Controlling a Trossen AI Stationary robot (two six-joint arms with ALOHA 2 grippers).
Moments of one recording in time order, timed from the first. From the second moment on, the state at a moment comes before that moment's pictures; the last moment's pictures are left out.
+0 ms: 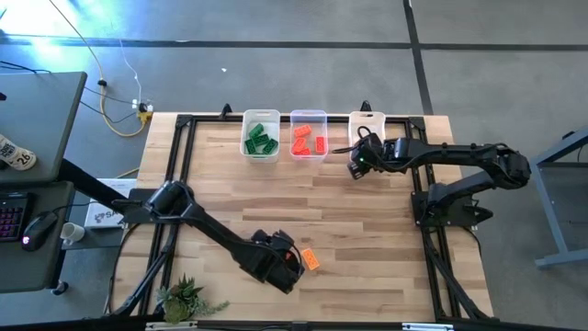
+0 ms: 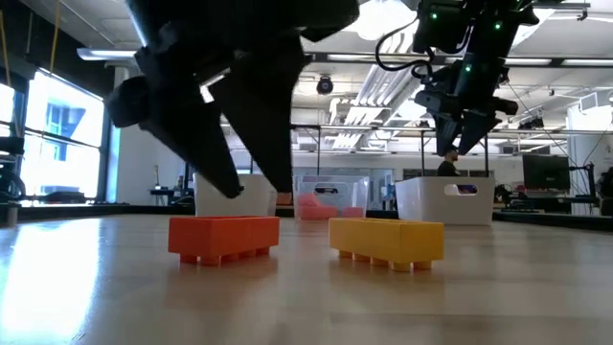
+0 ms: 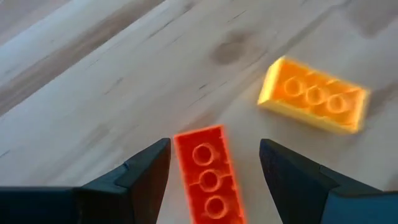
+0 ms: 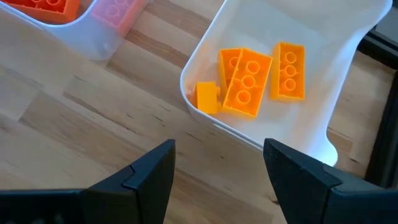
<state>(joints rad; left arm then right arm) -0.42 2.11 1.55 -0.83 -0.49 -1.37 -0.27 1.28 0.90 -0.86 0.44 0.73</state>
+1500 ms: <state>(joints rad) -0.38 2.12 1.54 -0.87 -0.39 -1.10 -0.16 1.28 0.90 -0.87 0.44 0.76</state>
